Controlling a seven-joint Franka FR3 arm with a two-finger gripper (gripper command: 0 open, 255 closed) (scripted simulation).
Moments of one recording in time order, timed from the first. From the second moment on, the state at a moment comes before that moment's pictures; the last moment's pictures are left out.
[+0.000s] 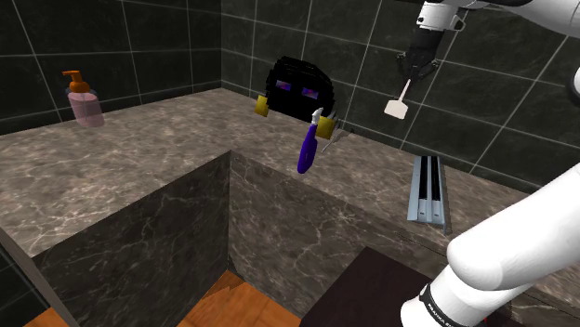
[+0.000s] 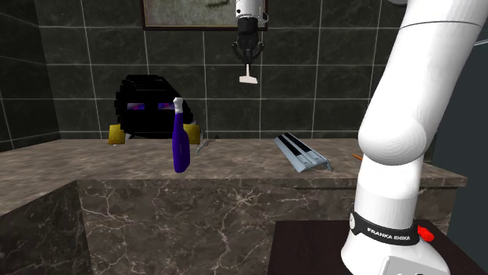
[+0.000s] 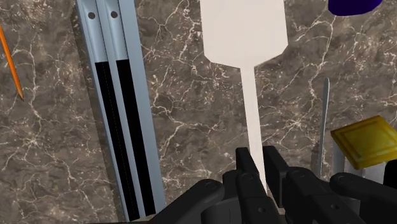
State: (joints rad) arm -0.46 -0.19 -0.13 -1.63 -0.07 1.49 0.71
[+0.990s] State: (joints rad) arm -0.44 -0.06 -0.11 -1.31 -0.05 1.30 0.74
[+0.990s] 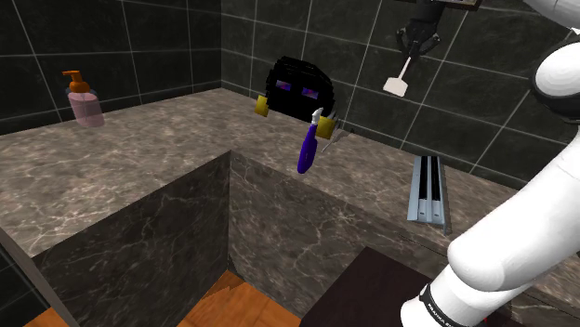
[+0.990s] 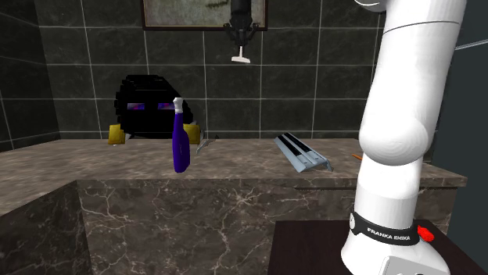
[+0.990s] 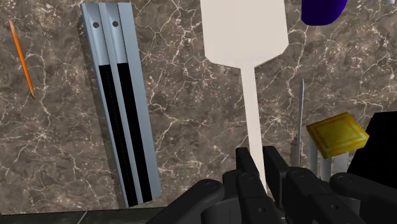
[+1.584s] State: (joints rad) arm -0.34 0.17 -0.02 -1.01 -0.05 1.22 0.93
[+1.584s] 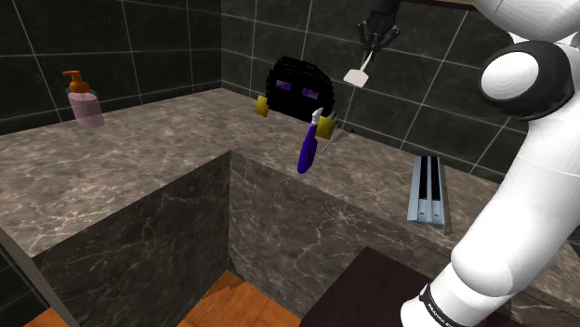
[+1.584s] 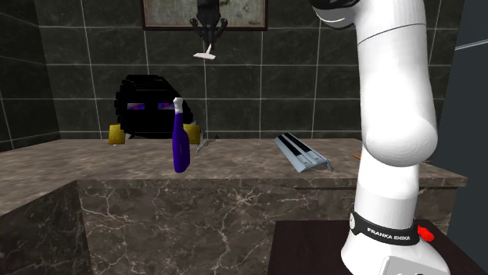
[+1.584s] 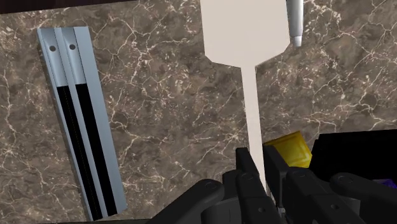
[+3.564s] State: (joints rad) arm -0.31 0.01 0.00 -1.62 -0.06 1.66 1.00
